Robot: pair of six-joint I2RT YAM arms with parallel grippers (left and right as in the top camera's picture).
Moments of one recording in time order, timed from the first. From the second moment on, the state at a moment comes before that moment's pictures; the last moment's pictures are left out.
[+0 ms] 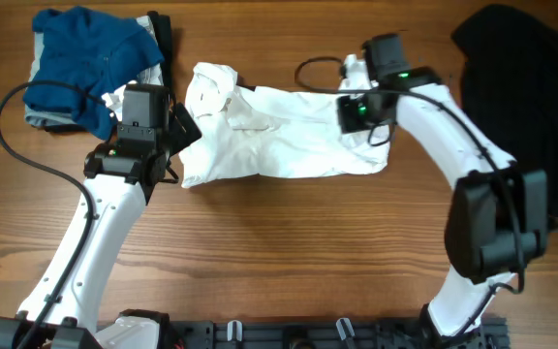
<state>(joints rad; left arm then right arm) -0.15 1.38 1.01 -0.59 -0.23 -0.63 0.27 1.94 1.45 -0.74 -0.21 0.04</state>
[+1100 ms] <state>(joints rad) -0.11 1.78 1.02 -0.29 0.21 -0.09 0.31 1.94 1.53 -0.79 -0.18 0.10</state>
